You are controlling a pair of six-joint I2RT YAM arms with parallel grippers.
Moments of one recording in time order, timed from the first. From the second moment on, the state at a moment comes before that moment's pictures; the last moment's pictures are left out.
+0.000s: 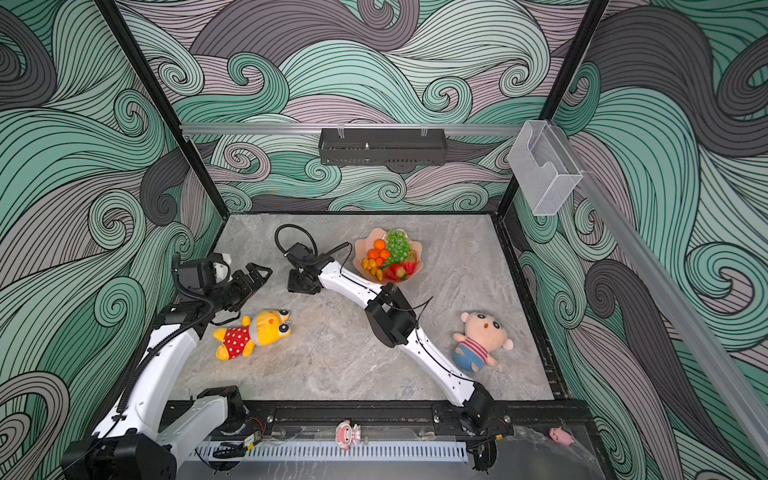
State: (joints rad) left arm 0.11 0.96 0.77 -0.51 0.40 -0.65; right arm 0.92 2.70 2.48 -0.79 -0.12 0.82
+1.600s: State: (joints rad) left arm 0.11 0.98 0.77 -0.51 0.49 -0.66; right arm 0.92 2.68 2.48 -0.91 -0.13 0.73
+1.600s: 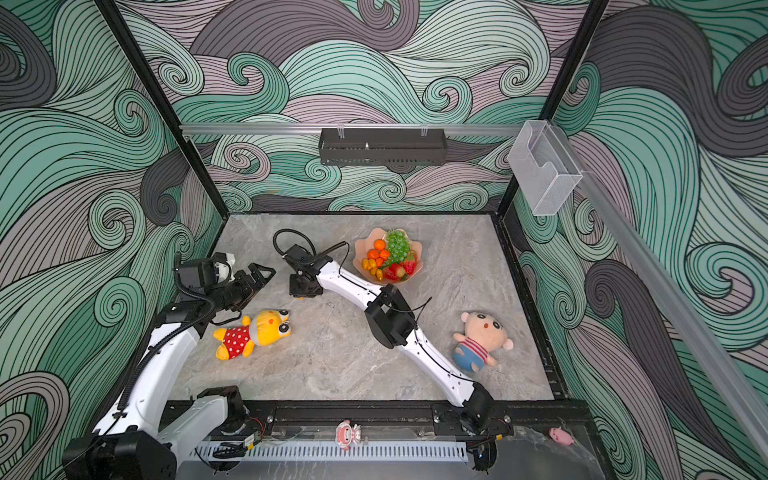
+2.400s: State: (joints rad) left arm -0.32 1.29 0.85 -0.28 0.43 -0.76; right arm 0.64 2.05 1.66 -0.69 -0.14 0.56
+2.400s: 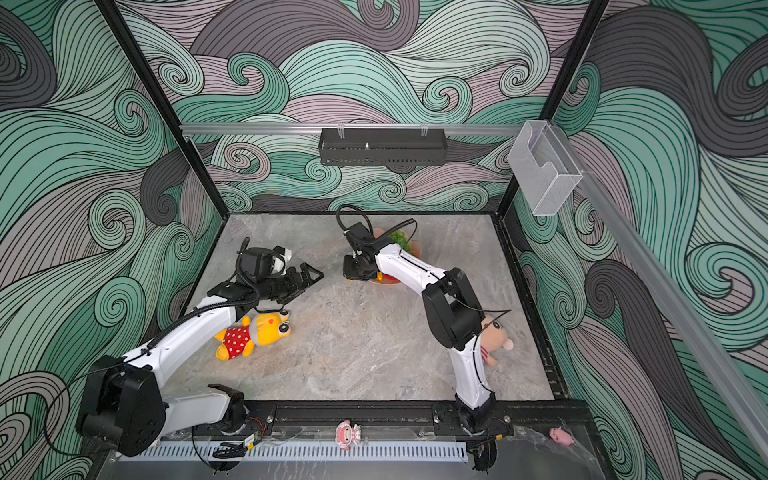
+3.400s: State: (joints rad) left arm -0.45 1.53 0.98 -0.06 0.35 -0.74; right arm 0.53 2.12 1.72 -0.71 -0.12 0.22
